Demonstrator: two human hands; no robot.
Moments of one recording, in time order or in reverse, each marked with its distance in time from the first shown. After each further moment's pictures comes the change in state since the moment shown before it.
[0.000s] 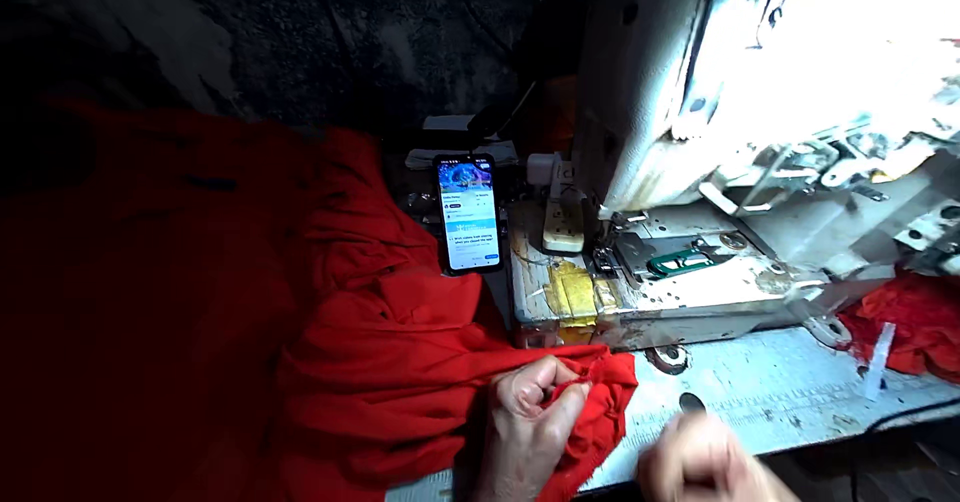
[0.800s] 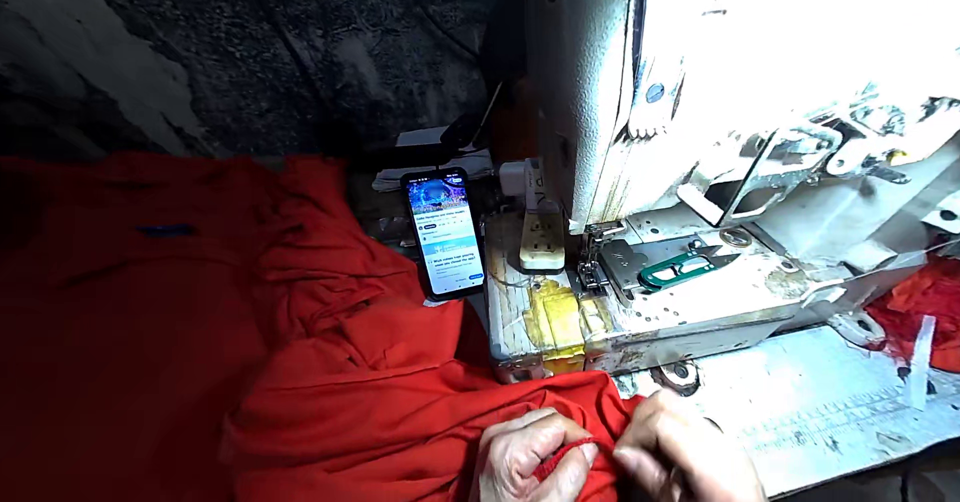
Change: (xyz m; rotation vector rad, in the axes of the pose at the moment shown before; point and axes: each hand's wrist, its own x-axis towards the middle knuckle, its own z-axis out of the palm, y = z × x) left_hand 0.005 0.015 -0.016 0.092 -0.309 0.042; right_hand 0.017 0.010 0.016 -0.897 0.474 -0.085
